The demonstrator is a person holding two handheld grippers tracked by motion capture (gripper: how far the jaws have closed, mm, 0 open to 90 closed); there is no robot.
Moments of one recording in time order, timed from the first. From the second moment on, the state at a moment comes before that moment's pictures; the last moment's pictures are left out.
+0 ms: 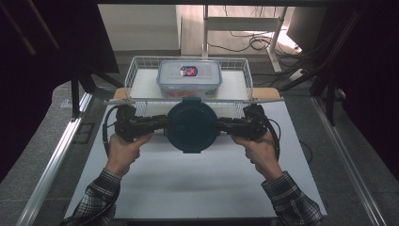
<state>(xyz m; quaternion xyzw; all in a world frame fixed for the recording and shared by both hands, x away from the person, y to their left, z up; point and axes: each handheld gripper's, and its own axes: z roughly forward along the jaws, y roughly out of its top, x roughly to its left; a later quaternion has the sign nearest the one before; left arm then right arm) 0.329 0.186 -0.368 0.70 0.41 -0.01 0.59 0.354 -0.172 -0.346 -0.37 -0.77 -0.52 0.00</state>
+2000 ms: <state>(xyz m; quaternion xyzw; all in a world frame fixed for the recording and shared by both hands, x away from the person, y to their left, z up) 0.442 0.209 -0.262 0.67 0.41 0.02 0.62 0.470 -0.150 -0.232 -0.38 -0.72 -0.57 -0.01</state>
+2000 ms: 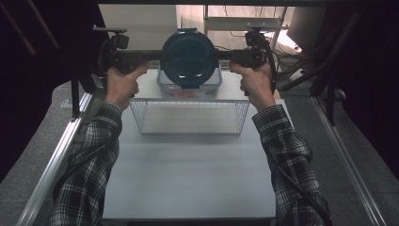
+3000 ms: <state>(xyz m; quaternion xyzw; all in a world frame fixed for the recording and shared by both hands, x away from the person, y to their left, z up) 0.429 0.208 -0.262 0.67 0.42 0.11 0.60 0.451 -0.146 -0.222 -0.37 -0.75 -0.53 -0.13</state>
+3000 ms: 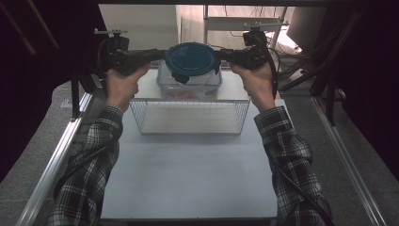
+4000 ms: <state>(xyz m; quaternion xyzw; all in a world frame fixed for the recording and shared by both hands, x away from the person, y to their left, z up) 0.426 0.207 -0.280 0.68 0.43 0.12 0.58 0.466 -0.138 -0.259 -0.40 -0.77 -0.49 -0.13</state>
